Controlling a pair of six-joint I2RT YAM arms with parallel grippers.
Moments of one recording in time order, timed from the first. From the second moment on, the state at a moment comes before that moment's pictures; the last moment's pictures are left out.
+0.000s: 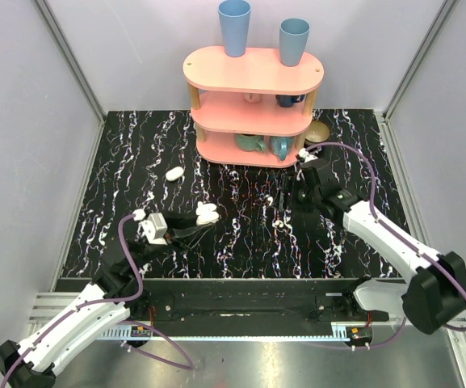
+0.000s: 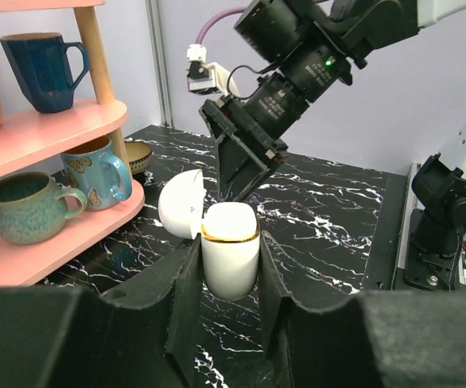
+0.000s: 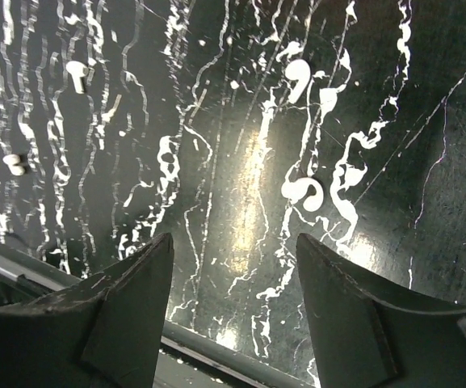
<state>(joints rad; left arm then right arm) -0.71 0.35 0.26 0.40 0.37 -0.10 0.51 1.20 0.91 -0.46 -0.10 0.54</state>
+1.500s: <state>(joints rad) -0.71 0.37 0.26 0.42 0.34 -0.11 0.50 1.81 1.24 -0.50 0.10 0.58</state>
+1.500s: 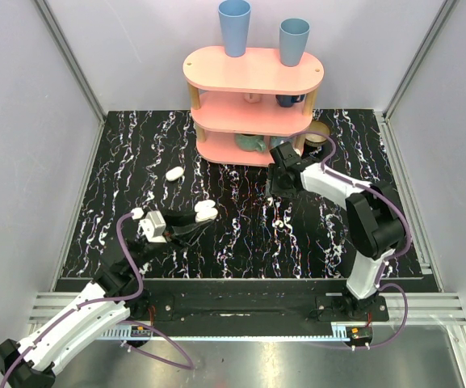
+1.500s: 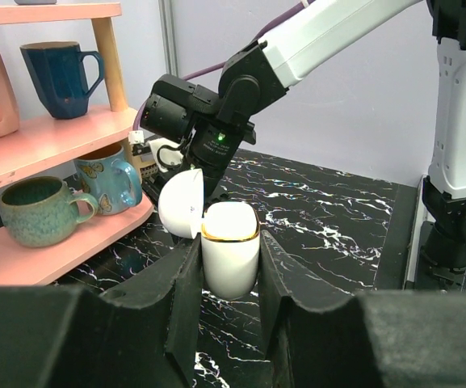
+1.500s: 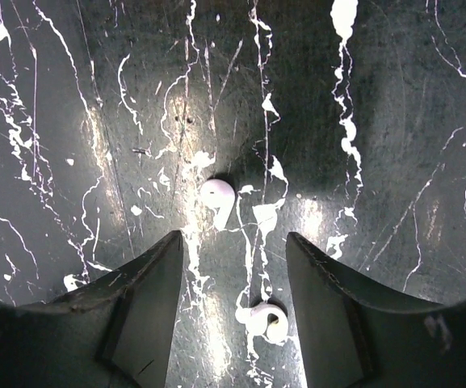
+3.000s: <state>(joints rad) -0.71 0.39 0.26 0.46 0.31 -0.10 0.54 1.99 1.36 -0.52 0.19 0.53</state>
